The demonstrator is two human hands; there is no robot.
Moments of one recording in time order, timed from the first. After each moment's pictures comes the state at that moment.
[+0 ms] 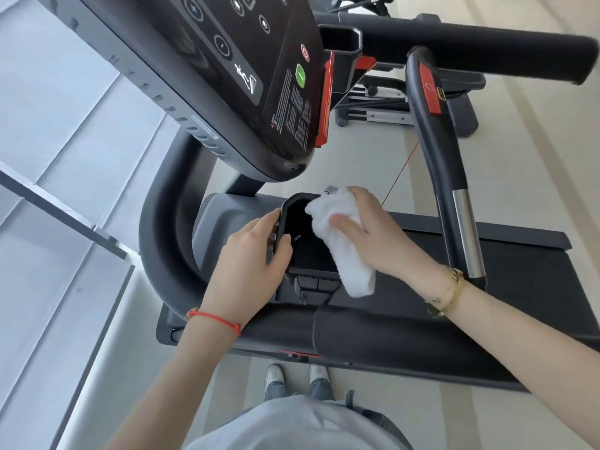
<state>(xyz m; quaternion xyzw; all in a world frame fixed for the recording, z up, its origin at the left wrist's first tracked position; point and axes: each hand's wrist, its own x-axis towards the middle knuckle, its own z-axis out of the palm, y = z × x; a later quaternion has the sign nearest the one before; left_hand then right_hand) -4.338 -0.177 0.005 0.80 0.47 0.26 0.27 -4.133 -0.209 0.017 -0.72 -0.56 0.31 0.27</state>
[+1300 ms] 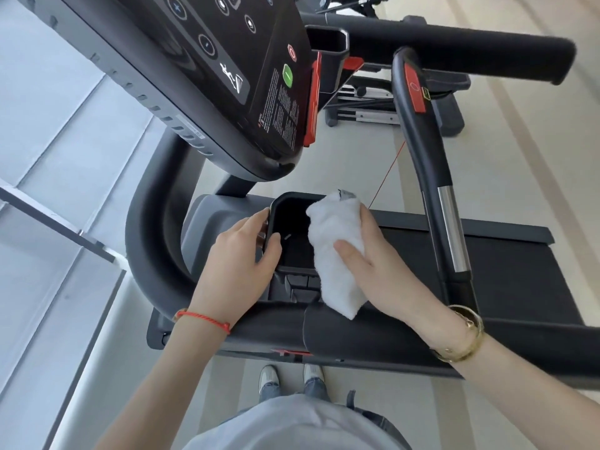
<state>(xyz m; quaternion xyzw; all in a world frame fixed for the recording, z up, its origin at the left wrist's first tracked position) -4.340 -0.176 0.005 0.81 0.47 0.25 0.27 -4.149 -0.263 0.030 -0.68 -0.50 0.40 0.36</state>
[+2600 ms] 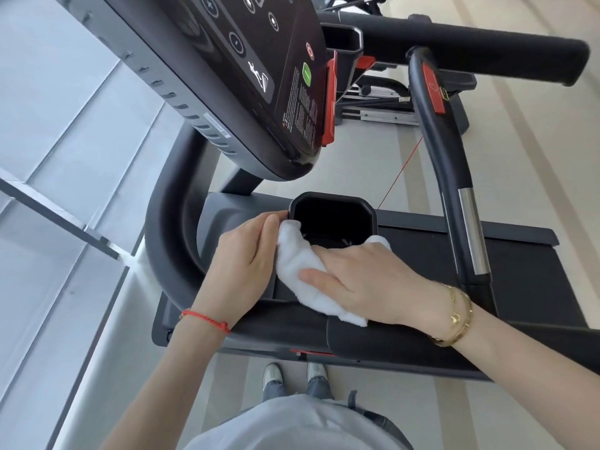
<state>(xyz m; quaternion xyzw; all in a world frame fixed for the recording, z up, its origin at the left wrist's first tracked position) -4.356 -0.175 0.017 0.74 0.45 0.30 0.41 -4.178 -0.244 0.043 -0.60 -0.79 0.16 0.01</state>
